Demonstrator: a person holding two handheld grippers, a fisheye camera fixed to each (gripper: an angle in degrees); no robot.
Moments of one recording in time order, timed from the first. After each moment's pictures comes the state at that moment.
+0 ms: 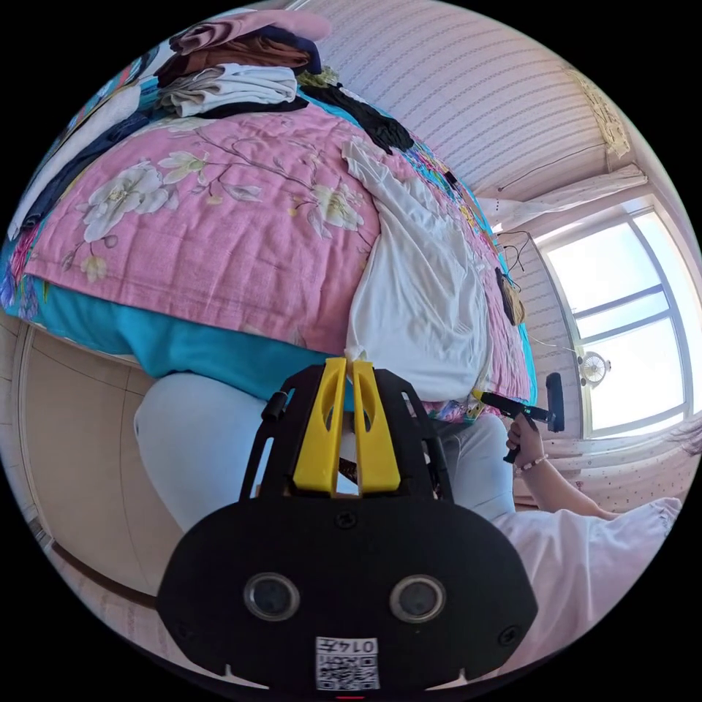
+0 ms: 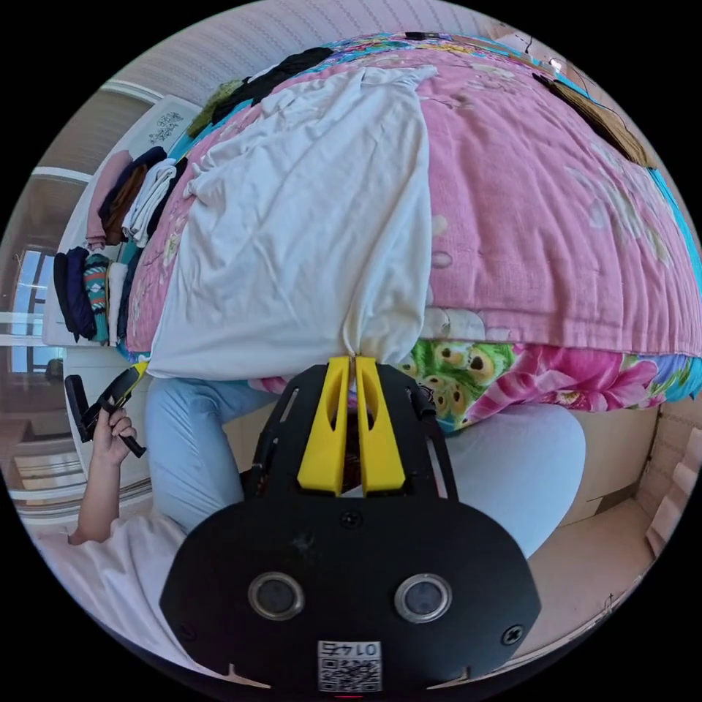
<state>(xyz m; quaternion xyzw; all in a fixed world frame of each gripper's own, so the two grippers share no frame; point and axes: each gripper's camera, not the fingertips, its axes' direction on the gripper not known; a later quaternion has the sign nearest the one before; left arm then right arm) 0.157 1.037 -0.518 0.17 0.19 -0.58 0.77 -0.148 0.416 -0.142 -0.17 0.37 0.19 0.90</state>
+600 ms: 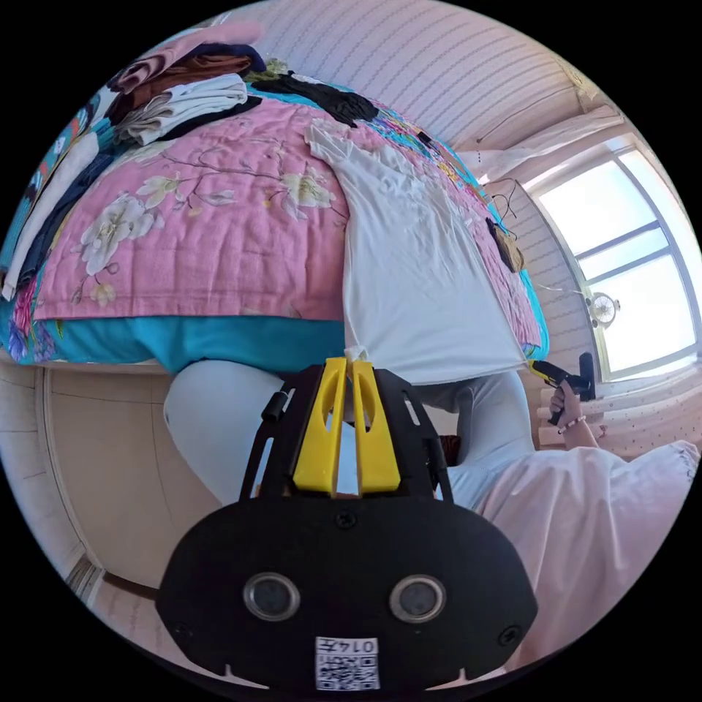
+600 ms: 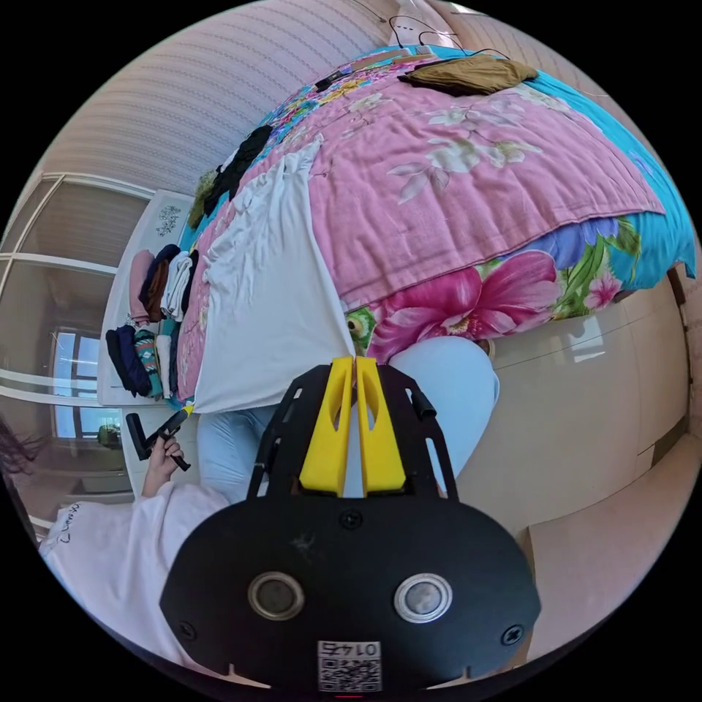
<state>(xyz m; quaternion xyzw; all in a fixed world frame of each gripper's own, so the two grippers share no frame) 0.185 1.024 -0.516 0.09 0.18 -0.50 0.84 -0.146 0.452 -0.274 -0.04 0.32 0.26 0.91</state>
